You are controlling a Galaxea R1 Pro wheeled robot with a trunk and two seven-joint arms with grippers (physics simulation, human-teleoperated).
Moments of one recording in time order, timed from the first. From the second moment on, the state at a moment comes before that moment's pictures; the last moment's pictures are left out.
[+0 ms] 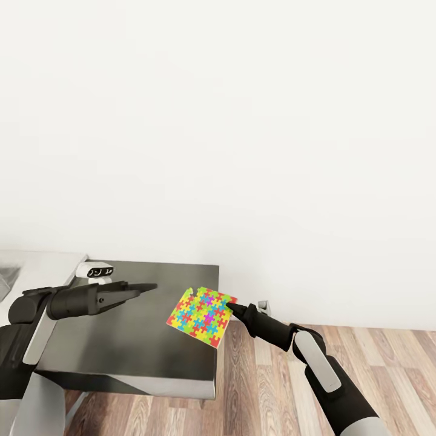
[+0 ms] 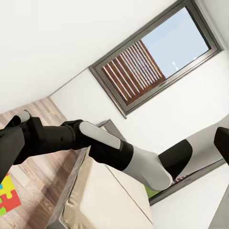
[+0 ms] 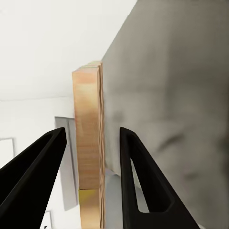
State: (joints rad) left arm -0.52 0.31 0.11 -1.47 0.39 1.04 -1.57; right arm -0.45 -0.03 0.18 -1.11 -1.16 0.73 0.26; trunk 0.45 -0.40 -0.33
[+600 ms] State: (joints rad) left arm -0.52 0.32 0.07 -1.47 0.39 1.04 -1.57; right arm -0.45 -0.03 0.18 -1.11 -1.16 0.73 0.26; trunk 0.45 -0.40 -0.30
